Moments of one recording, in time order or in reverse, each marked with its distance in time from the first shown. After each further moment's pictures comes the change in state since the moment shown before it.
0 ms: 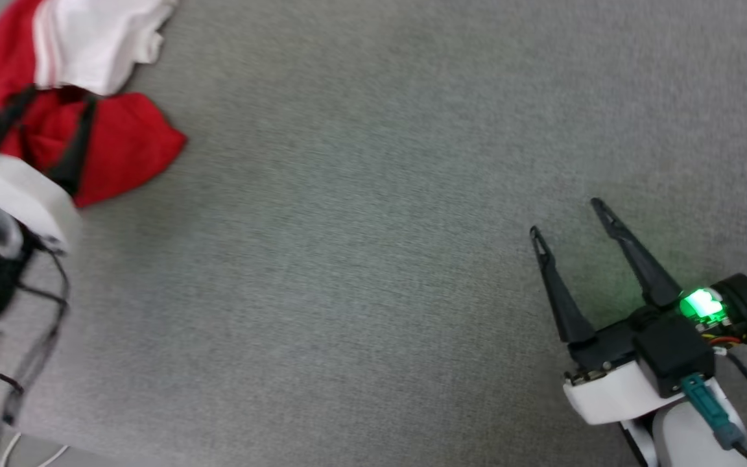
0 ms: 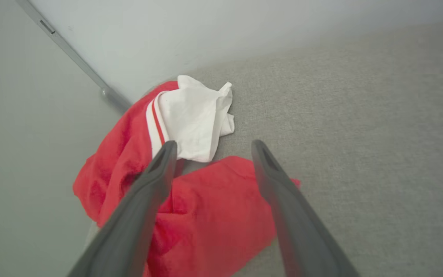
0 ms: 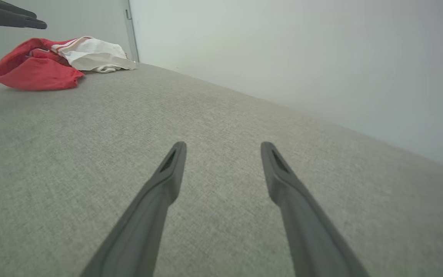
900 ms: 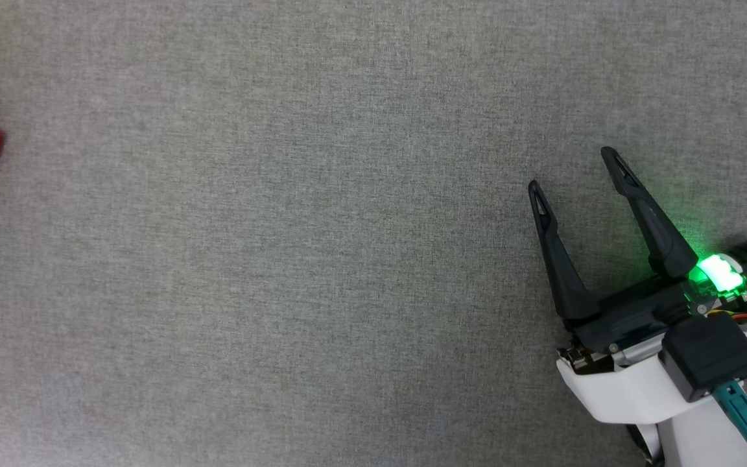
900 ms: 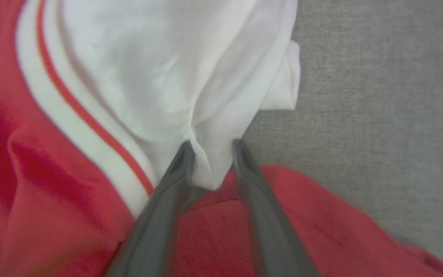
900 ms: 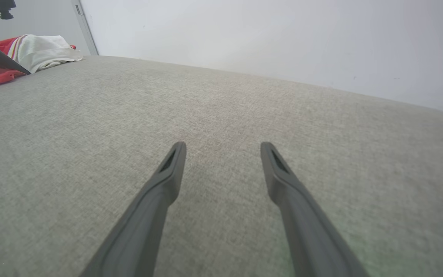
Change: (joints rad) left arm -0.341 0.388 -0.339 0.163 -0.522 0.003 0.507; right arm -0.055 0.026 0.010 -0.088 -0.001 0.001 -0.011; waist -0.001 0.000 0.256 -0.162
